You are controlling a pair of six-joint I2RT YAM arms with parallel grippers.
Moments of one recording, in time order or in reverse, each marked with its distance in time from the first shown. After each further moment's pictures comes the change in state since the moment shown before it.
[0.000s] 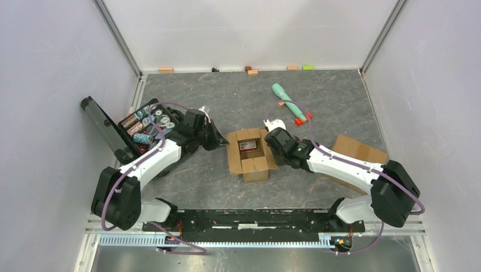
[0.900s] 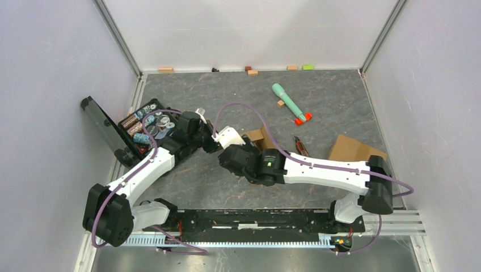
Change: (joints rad) left arm -0.014 -0.149 -0.069 0.042 0.087 -0.250; right arm 0.449 0.167 0.494 -0.209 0.241 -0.006
